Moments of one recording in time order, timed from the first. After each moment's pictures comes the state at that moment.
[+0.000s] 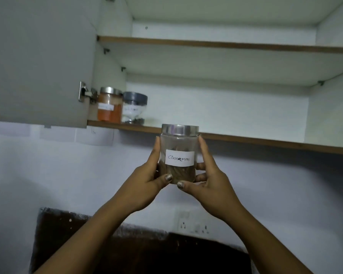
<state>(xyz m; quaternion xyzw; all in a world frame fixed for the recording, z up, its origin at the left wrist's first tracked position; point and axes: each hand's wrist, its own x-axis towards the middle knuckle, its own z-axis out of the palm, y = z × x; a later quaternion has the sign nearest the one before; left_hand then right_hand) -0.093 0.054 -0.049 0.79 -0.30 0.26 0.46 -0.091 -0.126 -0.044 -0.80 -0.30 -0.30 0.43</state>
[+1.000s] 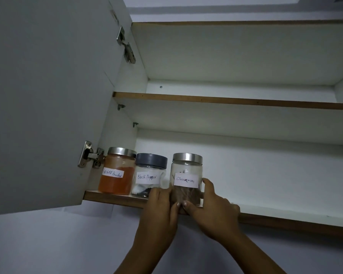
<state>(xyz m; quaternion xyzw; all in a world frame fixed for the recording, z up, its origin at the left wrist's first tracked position) 0.086 0.094 0.025 0.73 -0.21 0.57 0.32 0.077 -0.041 0.058 -0.88 -0.08 -0.42 0.22</state>
